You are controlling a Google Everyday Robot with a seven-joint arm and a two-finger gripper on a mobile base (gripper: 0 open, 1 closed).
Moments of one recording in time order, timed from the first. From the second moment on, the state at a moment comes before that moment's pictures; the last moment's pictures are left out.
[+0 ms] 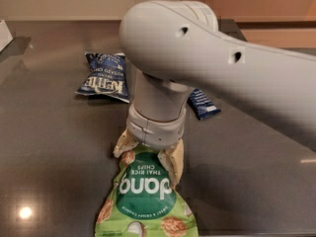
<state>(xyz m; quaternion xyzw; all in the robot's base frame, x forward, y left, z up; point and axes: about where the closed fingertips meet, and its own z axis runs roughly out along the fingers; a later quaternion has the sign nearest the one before) 0.365 0.018 0.840 -0.97 0.21 0.07 0.06</state>
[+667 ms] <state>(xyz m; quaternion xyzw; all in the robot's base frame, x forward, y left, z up) 0.373 0.017 0.874 -0.97 0.22 0.09 0.08</state>
